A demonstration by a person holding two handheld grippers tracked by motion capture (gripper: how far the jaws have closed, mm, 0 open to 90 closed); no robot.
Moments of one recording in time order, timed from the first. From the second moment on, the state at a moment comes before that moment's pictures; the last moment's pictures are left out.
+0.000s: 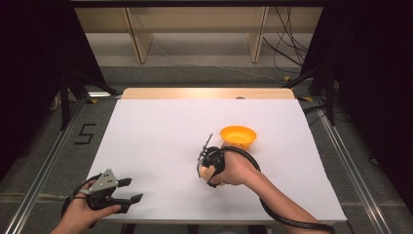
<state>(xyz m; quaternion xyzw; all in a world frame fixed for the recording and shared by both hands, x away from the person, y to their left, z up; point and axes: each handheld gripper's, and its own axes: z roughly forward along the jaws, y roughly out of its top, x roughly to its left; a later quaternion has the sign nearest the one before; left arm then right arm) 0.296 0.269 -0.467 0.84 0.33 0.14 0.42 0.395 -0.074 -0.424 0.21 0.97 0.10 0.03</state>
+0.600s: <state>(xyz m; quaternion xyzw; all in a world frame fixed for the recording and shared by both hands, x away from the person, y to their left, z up) 0.298 0.270 -0.466 0.84 0.32 0.15 0.41 0.395 -0.101 -0.419 0.14 0.99 0.05 0.02</state>
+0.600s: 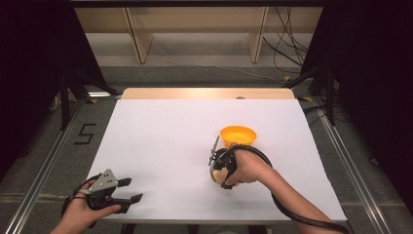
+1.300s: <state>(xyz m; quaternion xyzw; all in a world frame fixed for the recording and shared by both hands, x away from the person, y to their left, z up) 0.297 0.270 -0.466 0.84 0.33 0.14 0.42 0.401 -0.123 -0.420 -0.04 1.00 0.00 -0.02</state>
